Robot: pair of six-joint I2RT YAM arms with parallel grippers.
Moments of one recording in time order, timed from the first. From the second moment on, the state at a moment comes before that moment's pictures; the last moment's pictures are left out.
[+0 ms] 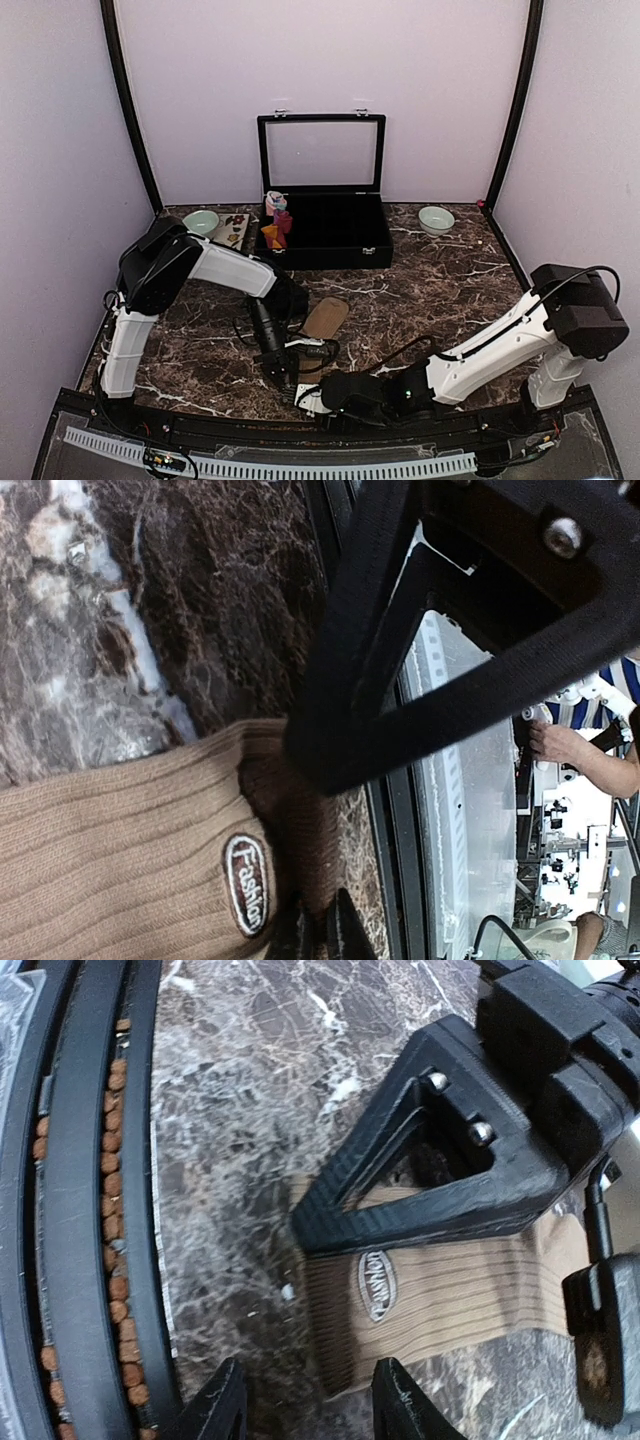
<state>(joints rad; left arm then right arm) -0.85 2.26 1.43 -1.18 0.92 0.95 1.55 1.78 0.82 0.12 0.37 -0.13</state>
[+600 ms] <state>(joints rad) -0.86 2.26 1.44 -1.20 0.90 0.93 1.48 1.87 0.85 0.25 0.25 -0.16</state>
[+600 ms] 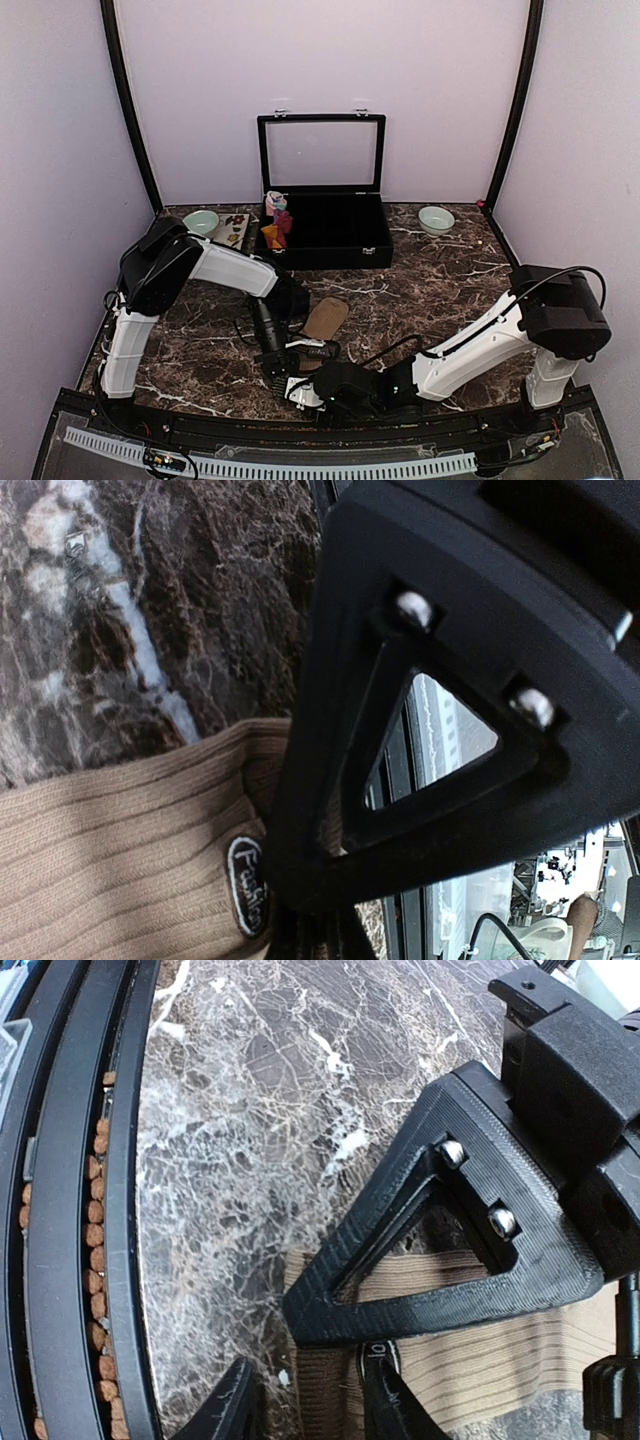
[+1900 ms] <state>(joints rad) -0.80 1.17 0.71 -0.65 0.43 0.86 1.36 1.85 0.75 0.39 -0.07 0.32</state>
